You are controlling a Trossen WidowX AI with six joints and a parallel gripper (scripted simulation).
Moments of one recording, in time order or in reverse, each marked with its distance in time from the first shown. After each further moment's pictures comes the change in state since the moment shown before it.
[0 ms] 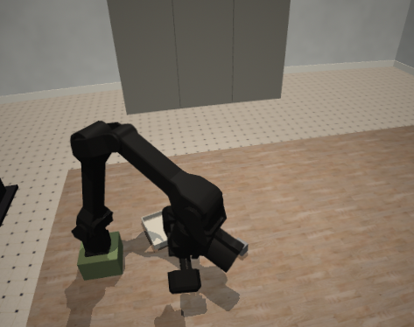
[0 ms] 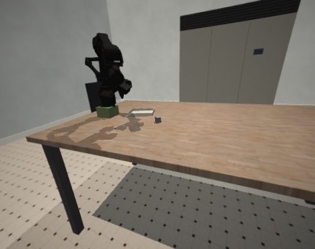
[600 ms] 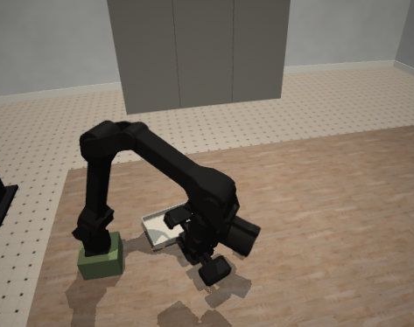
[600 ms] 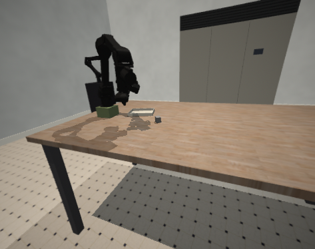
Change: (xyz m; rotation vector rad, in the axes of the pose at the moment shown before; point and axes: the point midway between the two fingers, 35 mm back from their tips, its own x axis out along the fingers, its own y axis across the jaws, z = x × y) arm 0.009 0.005 0.038 -0.428 0.012 -0.090
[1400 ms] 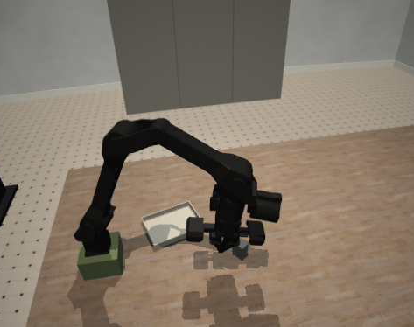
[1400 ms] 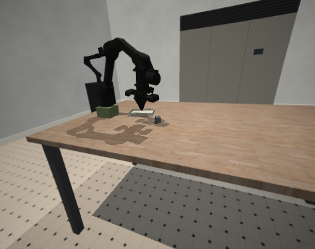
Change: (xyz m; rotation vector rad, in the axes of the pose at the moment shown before) arm 0.023 -0.008 0.093 -0.950 0.089 -0.168
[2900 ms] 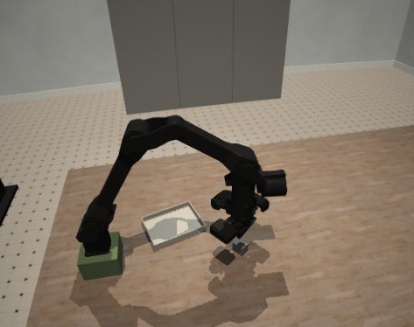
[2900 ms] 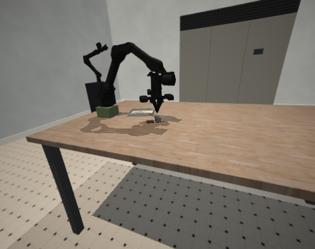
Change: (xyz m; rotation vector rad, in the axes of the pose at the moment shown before) arm 0.023 -0.056 0.068 -0.785 0.108 -0.089
